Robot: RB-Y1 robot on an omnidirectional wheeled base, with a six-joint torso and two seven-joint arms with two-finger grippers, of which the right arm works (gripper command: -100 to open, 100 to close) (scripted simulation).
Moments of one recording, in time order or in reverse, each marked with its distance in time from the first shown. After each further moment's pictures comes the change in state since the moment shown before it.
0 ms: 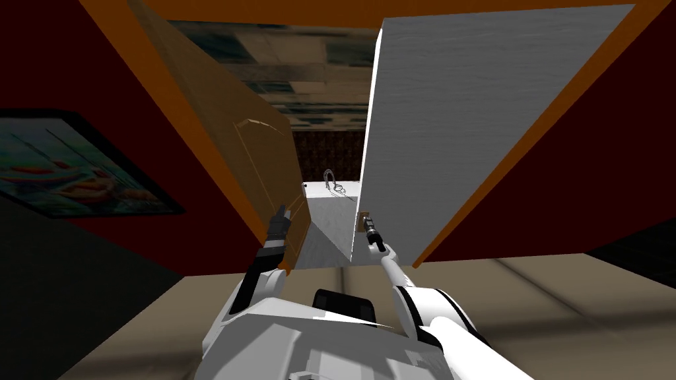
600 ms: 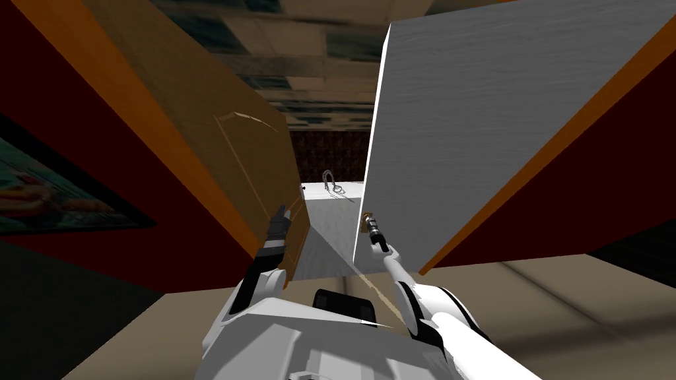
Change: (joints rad) arm -0.024 -0.023 -0.052 0.061 -0.026 -0.027 0.030
